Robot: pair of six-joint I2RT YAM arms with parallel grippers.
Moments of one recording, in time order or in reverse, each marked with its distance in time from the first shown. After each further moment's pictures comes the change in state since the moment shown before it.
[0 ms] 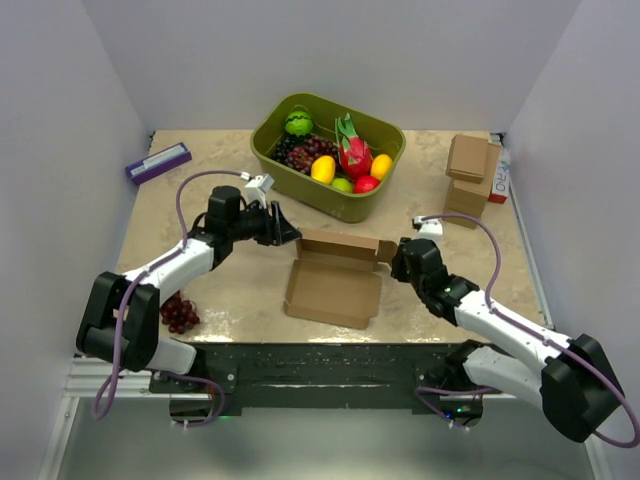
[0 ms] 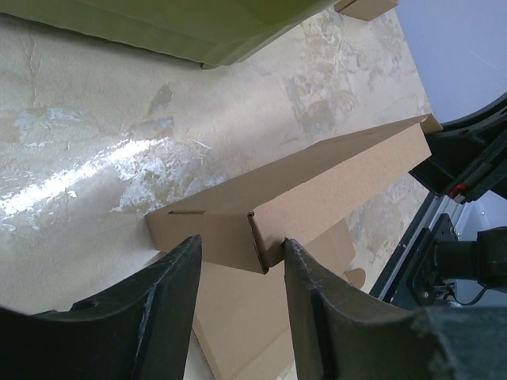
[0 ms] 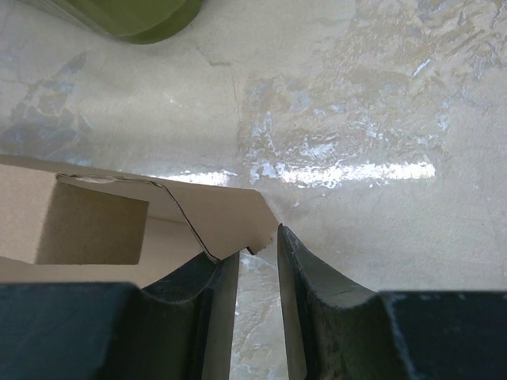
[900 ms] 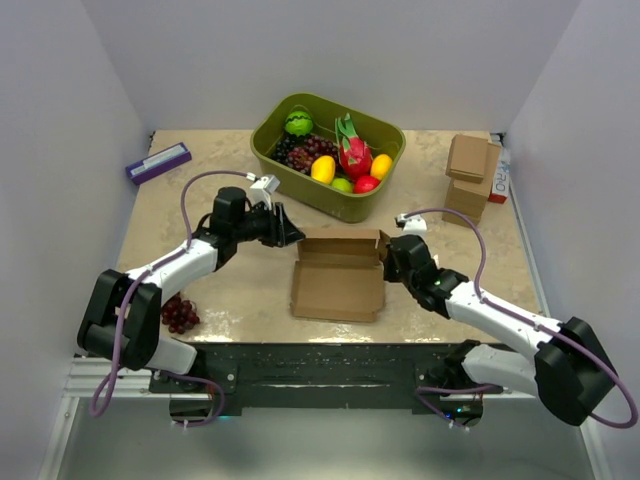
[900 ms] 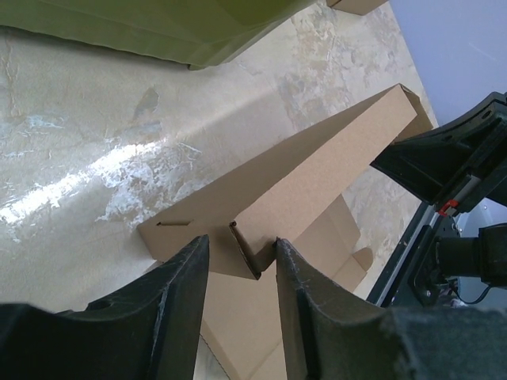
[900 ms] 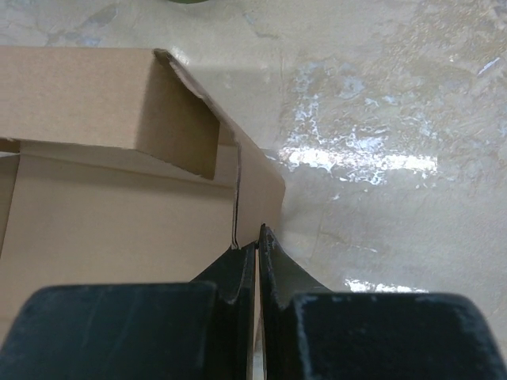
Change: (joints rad) left arm -0.040 0.014 0.000 0.028 -0.015 0.000; right arm 0.061 0.099 0.070 -0.027 -0.046 -0.028
